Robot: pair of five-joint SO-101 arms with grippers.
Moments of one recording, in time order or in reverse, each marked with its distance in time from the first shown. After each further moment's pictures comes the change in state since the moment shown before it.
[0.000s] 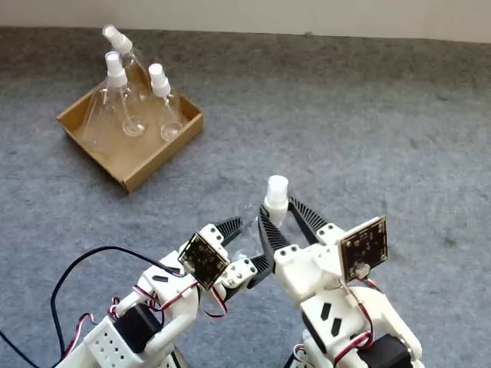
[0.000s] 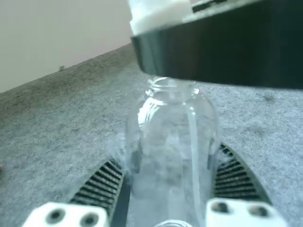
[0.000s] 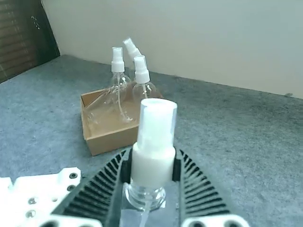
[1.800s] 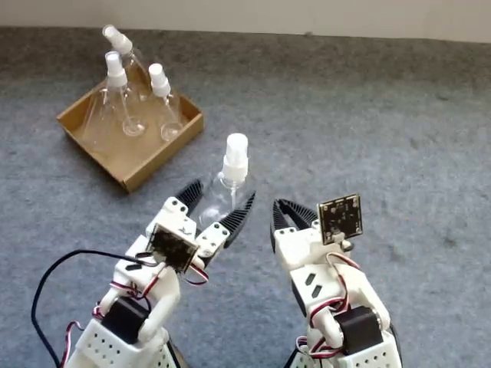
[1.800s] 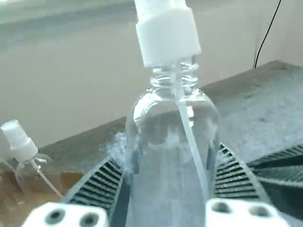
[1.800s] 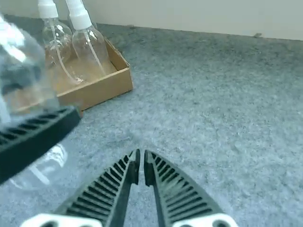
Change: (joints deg) left arm -14.3 -0.1 -2.9 -7.9 -6.9; right arm 9.2 0.2 19.4 -10.8 0.0
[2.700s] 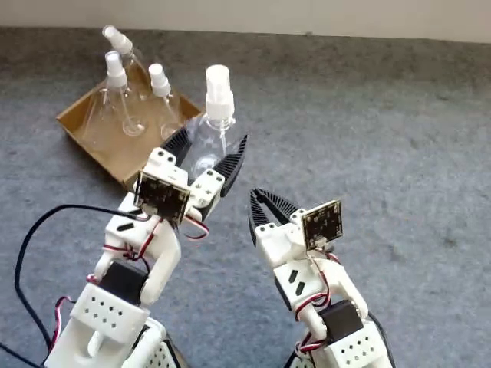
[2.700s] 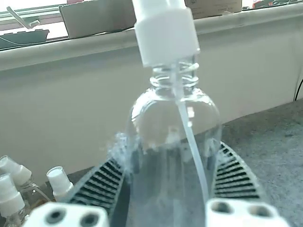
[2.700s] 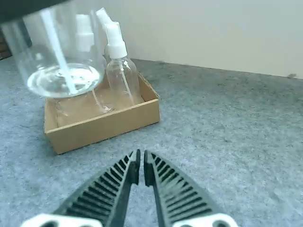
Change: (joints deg) left arm -6.5 33.4 -23.7 -14.6 0.0; right arm -5.9 0.1 13.4 -25.8 0.0
